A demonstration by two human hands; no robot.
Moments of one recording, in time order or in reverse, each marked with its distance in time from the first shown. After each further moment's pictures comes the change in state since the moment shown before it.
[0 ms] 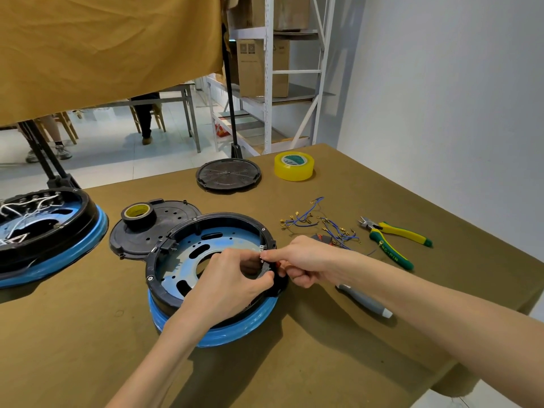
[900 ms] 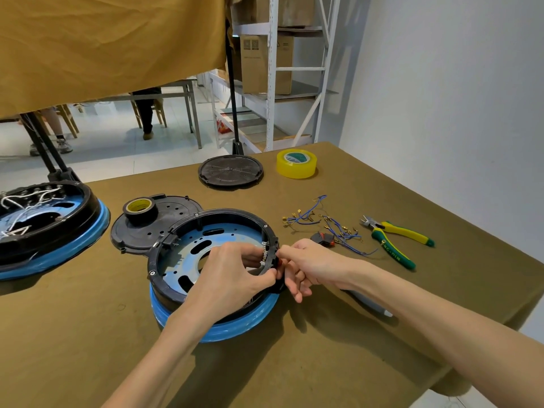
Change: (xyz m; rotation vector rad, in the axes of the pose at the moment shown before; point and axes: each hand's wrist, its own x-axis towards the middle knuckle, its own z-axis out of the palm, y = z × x) left_hand -0.001 0.002 0.000 -0.012 0.052 -0.030; right_hand -0.002 0.021 -0.003 0.035 -0.133 -0.191
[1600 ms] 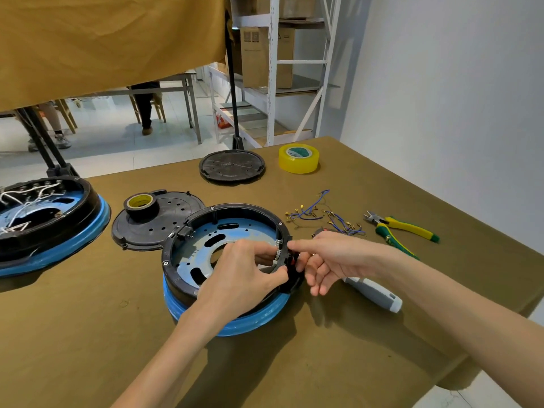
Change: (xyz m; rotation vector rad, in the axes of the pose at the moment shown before) left_hand -0.001 0.005 0.010 -0.025 -0.001 0.032; right_hand -0.014 -0.011 -0.025 0.026 0.013 0.238
